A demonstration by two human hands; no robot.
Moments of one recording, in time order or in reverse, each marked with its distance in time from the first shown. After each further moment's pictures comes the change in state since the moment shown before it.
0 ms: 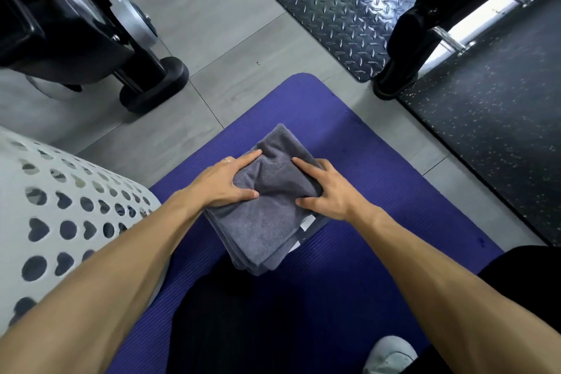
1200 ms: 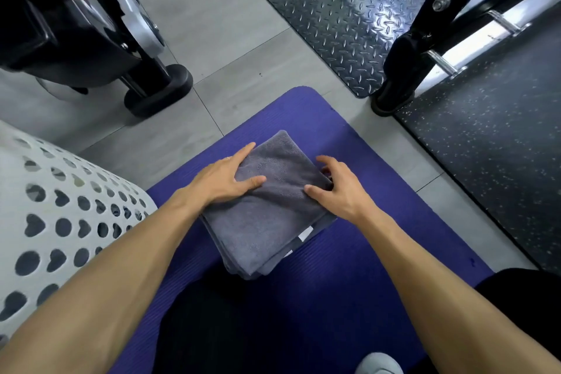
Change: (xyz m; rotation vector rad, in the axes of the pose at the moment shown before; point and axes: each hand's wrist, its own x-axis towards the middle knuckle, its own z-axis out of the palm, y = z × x) left_hand 0.005 0.018 -0.008 -0.040 0.114 -0.051; right_hand -0.006 -0.006 -0.034 0.083 0.160 0.129
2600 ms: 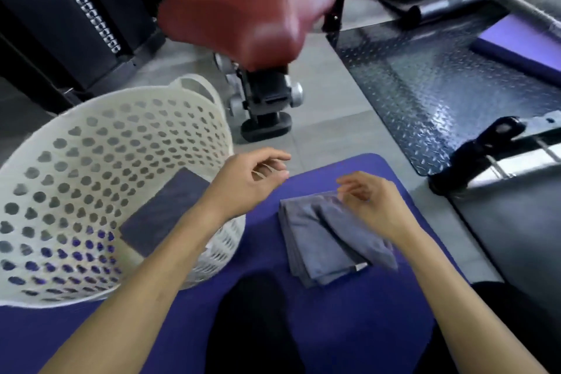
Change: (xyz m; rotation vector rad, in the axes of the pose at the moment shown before) left_hand -0.250 0.019 -0.120 -0.677 0.618 0.146; right_hand -0.089 -0.195 -0.013 -0.016 0.056 -0.403
